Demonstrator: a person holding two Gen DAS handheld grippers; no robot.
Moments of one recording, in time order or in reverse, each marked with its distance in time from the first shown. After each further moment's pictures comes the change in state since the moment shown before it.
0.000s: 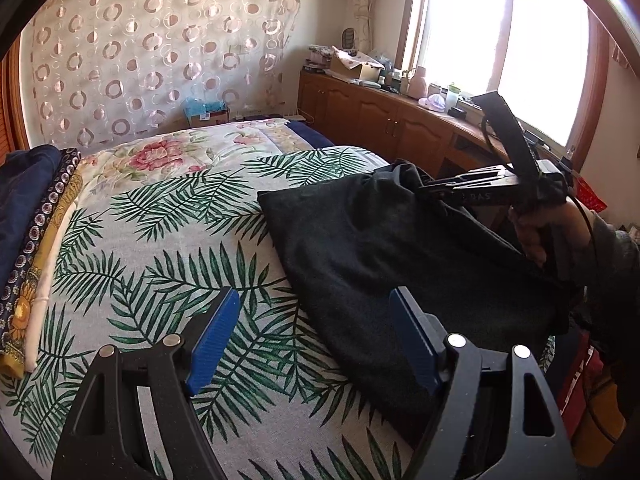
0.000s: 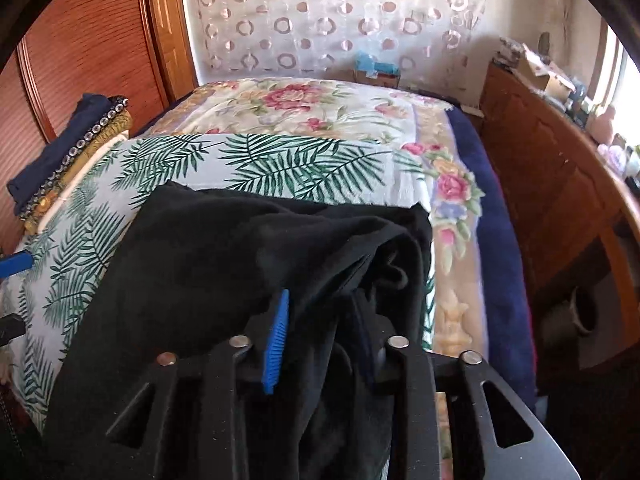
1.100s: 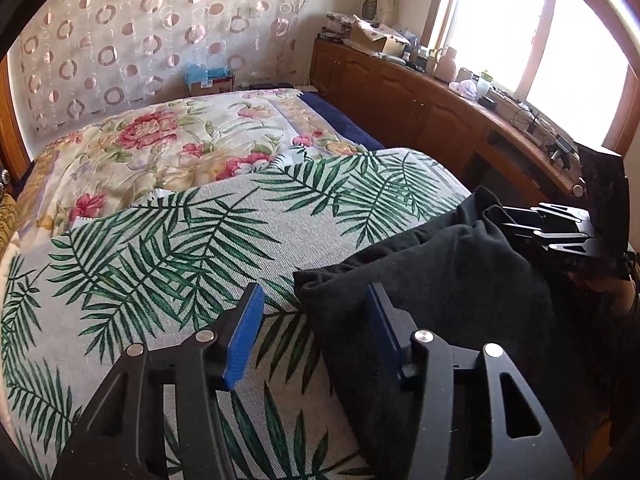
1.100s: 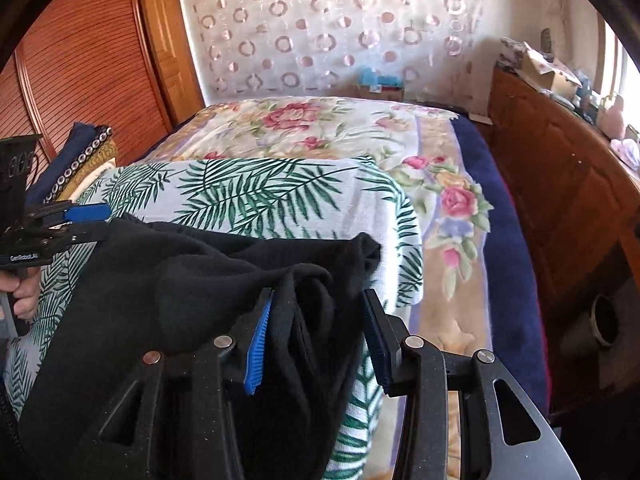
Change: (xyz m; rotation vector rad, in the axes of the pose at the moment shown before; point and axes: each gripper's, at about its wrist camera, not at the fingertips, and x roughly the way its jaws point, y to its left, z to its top) left arm 0.129 0.049 0.077 -0.060 0.130 -0.001; right arm 0.032 -0.081 0.012 0.012 -0.079 0.043
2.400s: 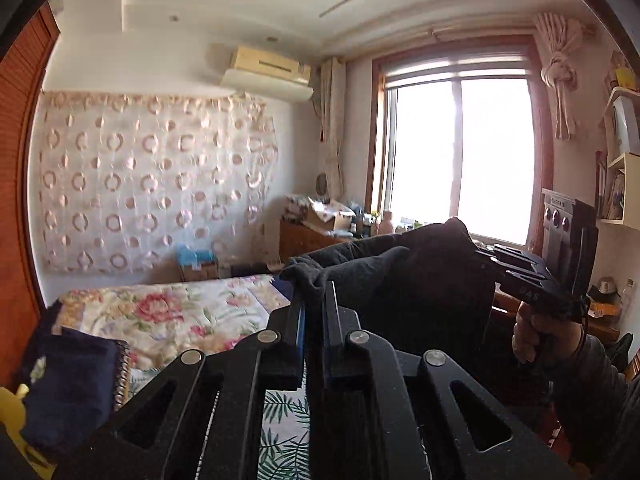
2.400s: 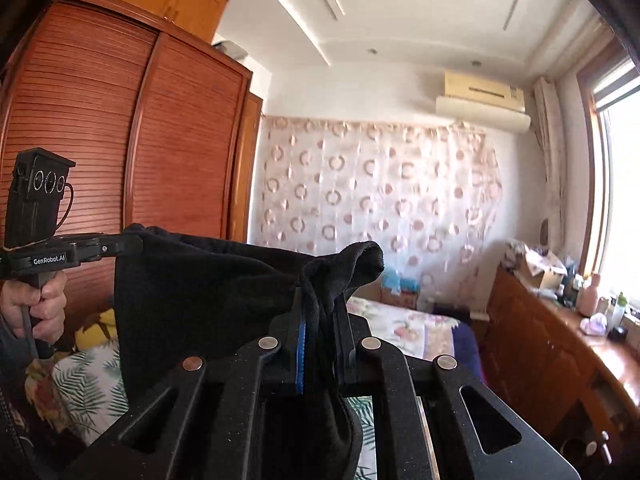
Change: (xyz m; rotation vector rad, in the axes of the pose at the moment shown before) left arm -0.363 -0.075 -0.025 0.136 -0.661 -0.058; right arm -0.306 0.191 -0.001 -0.236 -0.690 -0.018
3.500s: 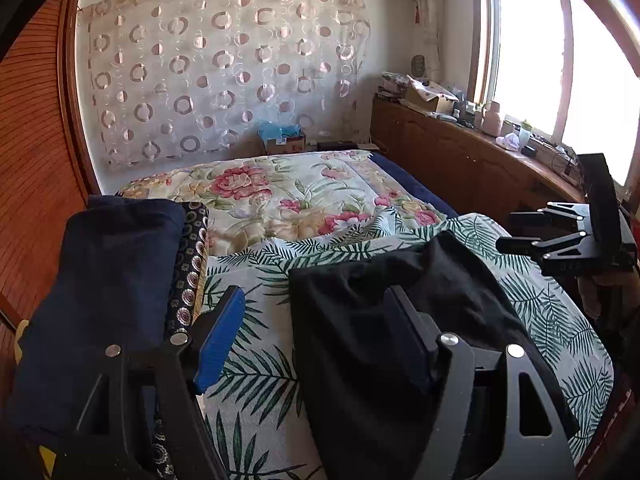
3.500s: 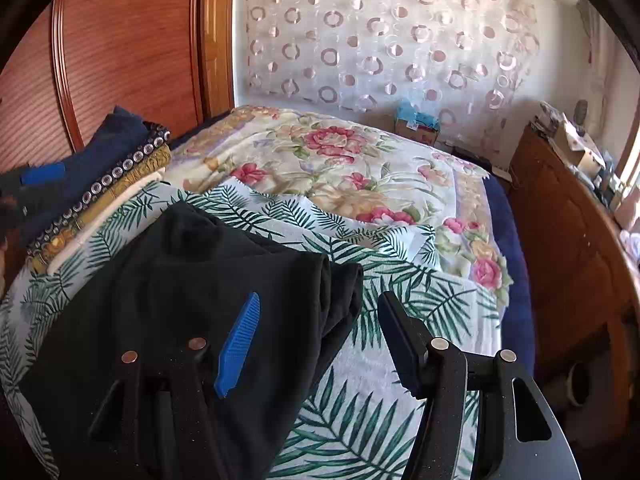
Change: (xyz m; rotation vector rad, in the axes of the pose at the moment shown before) left arm 0.192 0.175 -0.170 -0.068 0.461 0.289; right arm 0.282 -0.043 -0.099 0.064 0.654 0.020
